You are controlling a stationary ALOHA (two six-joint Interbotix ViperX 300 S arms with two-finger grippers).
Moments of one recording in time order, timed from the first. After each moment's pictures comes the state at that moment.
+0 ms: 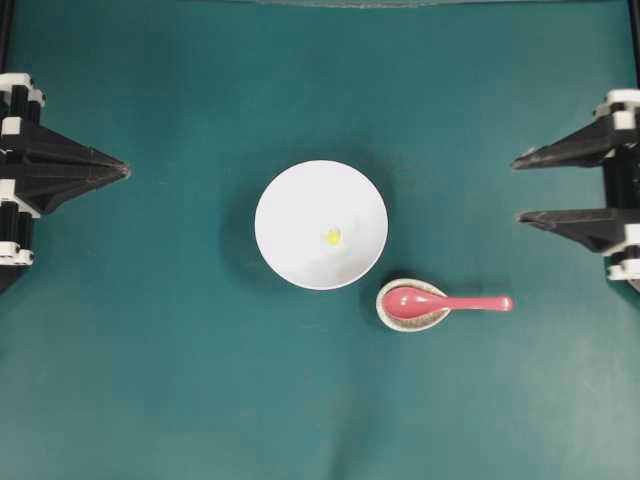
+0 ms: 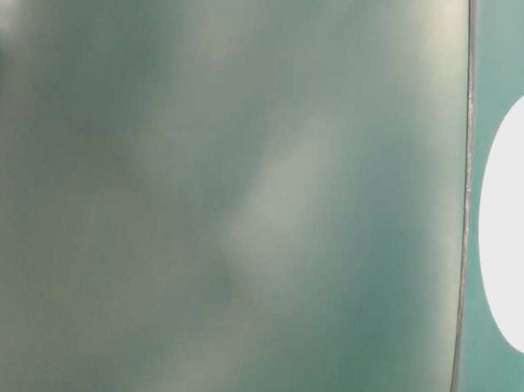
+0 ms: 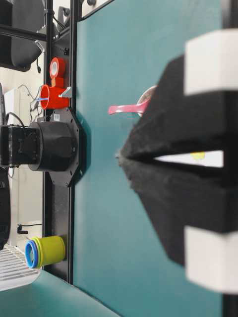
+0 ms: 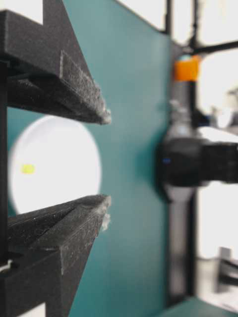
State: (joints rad) left arm 0.04 -0.96 1.17 0.02 -0.28 0.01; right arm 0.00 -0.88 1.19 0.01 -0.30 0.01
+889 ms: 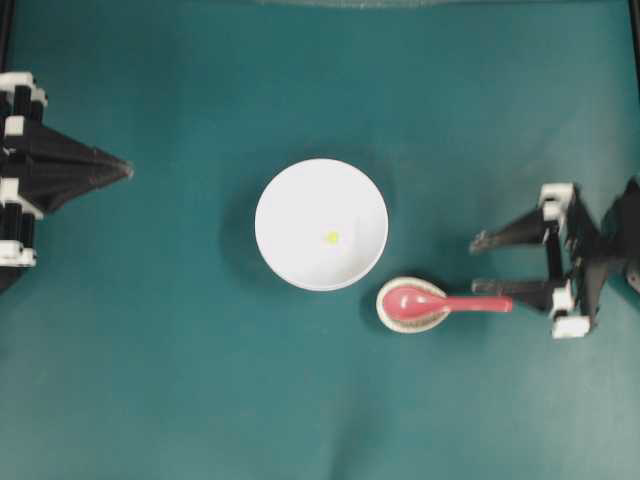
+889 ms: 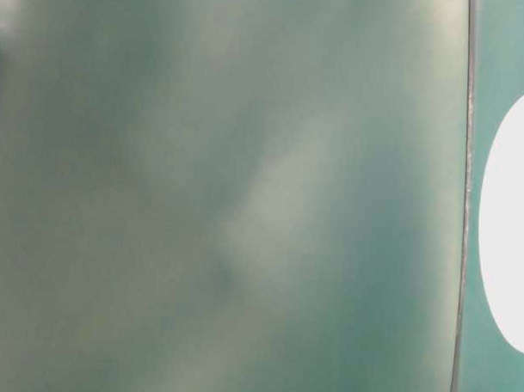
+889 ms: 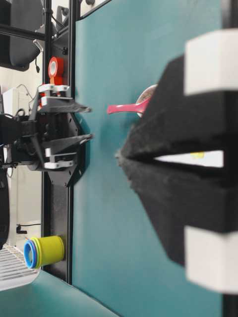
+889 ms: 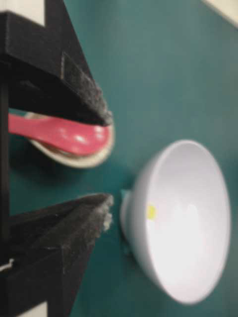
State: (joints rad) left arm 0.04 -0.94 1.17 0.02 -0.29 0.01; right arm 0.37 -0.07 1.41 0.38 -1.25 0.04
